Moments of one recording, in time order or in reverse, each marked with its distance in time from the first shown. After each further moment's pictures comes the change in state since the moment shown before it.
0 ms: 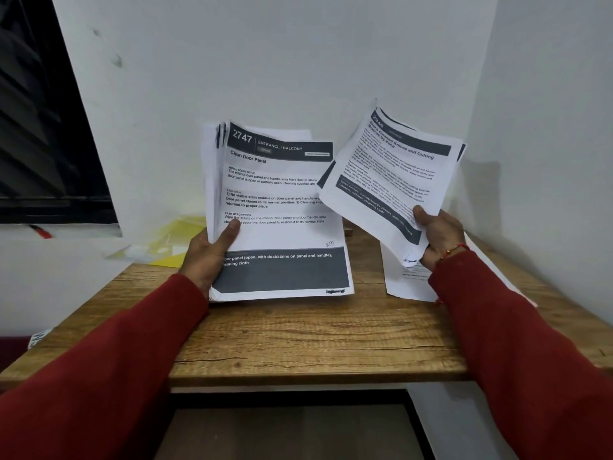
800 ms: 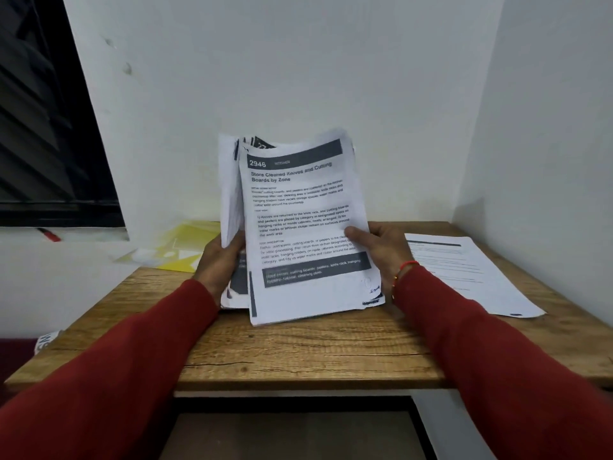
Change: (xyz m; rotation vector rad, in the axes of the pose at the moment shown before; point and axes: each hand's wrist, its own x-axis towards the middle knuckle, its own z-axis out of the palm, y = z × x) left_hand -0.005 -0.002 0.004 0.005 -0.082 -0.016; right_hand -0.056 0.040 0.058 -0.358 -0.279 -0.080
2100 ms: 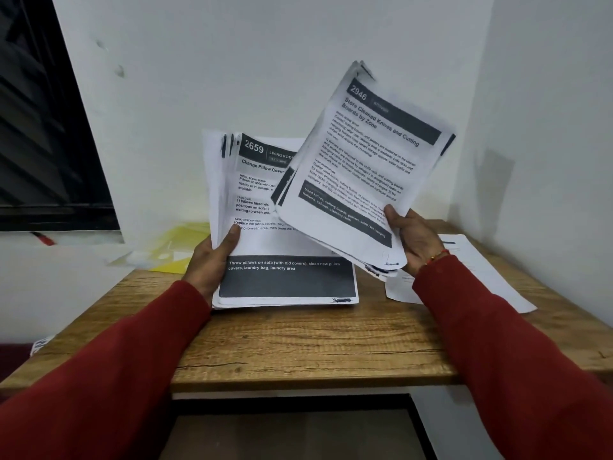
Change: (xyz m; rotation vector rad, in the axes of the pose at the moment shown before) left_hand -0.001 0.003 -0.003 -0.060 0.019 -0.028; right_hand 0.023 -0.019 -0.048 0.532 -0.053 0.166
